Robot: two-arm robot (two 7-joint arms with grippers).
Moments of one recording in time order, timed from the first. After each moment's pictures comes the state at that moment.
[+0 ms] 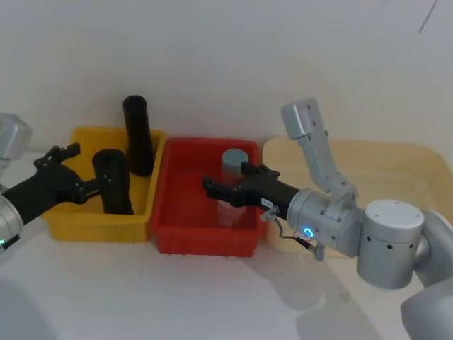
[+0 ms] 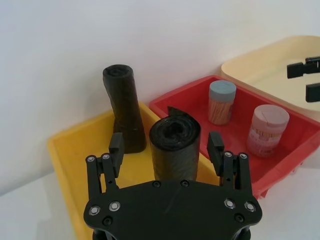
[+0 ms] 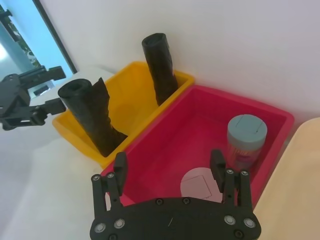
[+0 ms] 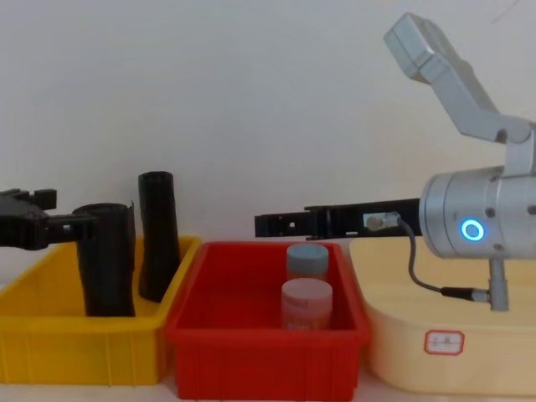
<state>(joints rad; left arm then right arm) -0.24 0.55 0.23 -1.49 -0.46 0.04 -0.47 0.39 0.21 -0.45 -1.51 0.41 0.51 0.30</state>
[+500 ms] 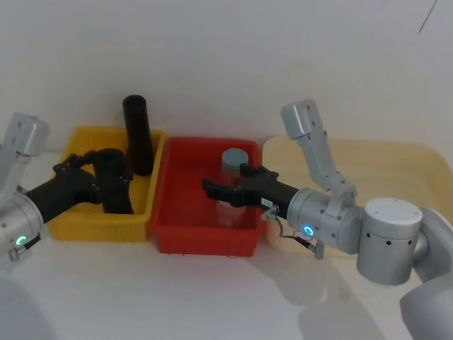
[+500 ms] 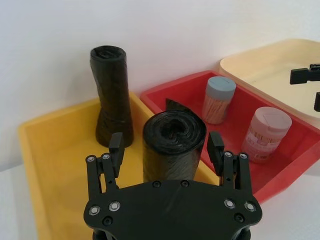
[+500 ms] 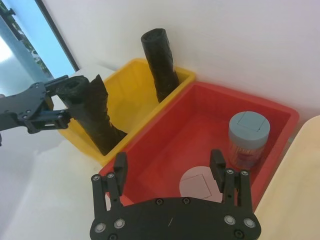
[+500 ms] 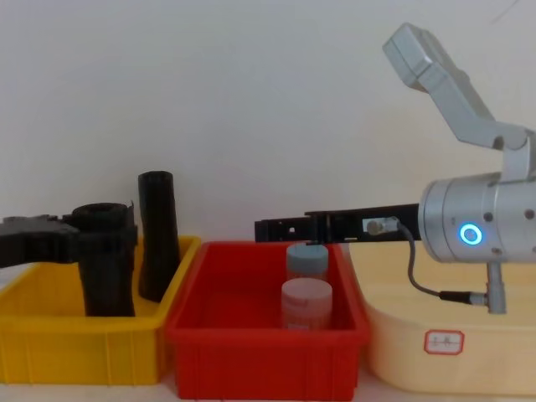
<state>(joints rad) -0.32 0.48 0.28 -1.38 -0.50 0.08 -0.48 0.41 0.21 -0.45 -1.47 0.43 0.50 0.32</state>
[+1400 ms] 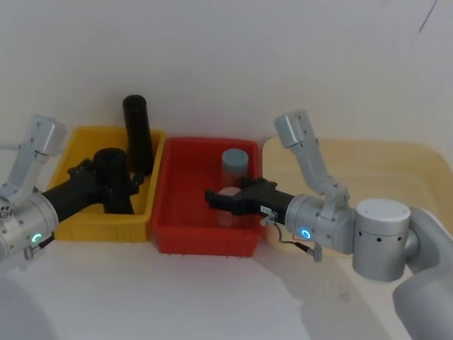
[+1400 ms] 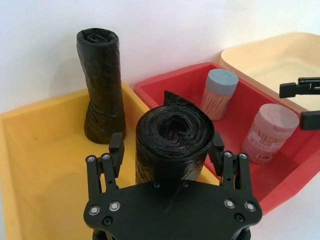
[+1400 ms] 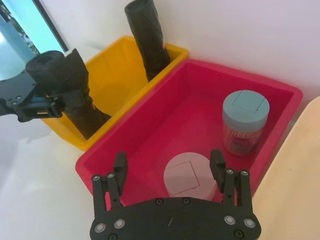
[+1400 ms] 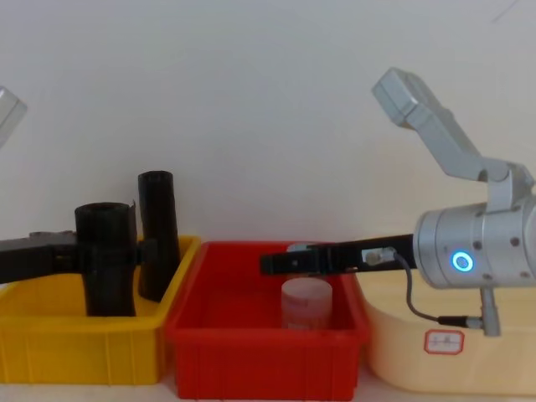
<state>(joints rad) -0.38 0.45 0.33 -1.29 -0.50 0.10 -0.48 0.48 0.21 -0.49 -1.33 0.44 0.49 0.34</state>
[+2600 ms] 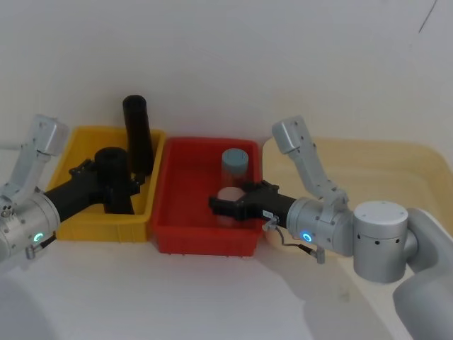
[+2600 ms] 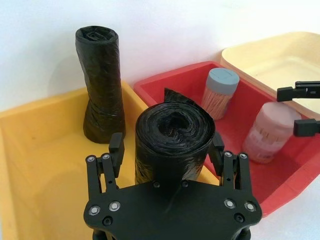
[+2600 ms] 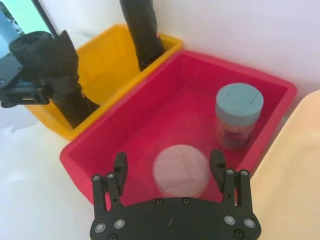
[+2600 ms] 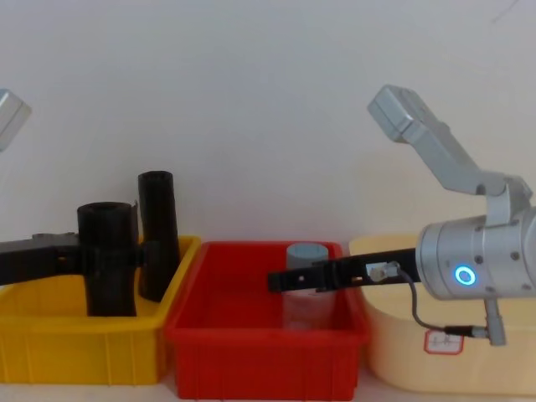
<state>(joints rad) -0.39 0.44 0.34 -1.28 -0.50 0.11 -0.48 0.49 0.22 -0.52 -1.30 0.40 0.46 0.34</state>
